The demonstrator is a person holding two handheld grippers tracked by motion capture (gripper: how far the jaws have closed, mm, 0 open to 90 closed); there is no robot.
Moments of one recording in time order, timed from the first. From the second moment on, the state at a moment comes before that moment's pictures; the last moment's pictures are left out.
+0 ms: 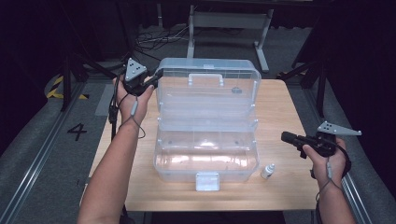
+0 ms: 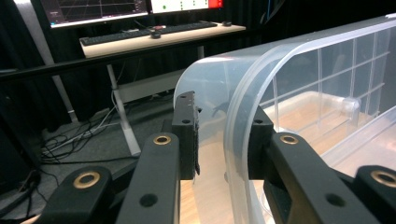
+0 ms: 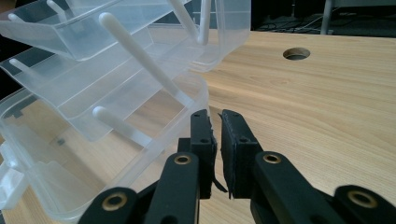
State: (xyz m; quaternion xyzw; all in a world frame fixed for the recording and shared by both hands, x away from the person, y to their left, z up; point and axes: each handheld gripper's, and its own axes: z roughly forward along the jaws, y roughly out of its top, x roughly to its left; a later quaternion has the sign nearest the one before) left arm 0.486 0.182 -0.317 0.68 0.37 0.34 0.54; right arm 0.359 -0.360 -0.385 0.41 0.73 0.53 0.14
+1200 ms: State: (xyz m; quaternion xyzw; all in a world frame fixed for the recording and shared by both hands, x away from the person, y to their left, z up) left arm 0.536 0.181 -0.345 0.68 0.36 0.34 0.55; right arm 0.364 -0.371 -0.393 0.43 0.72 0.52 0.14
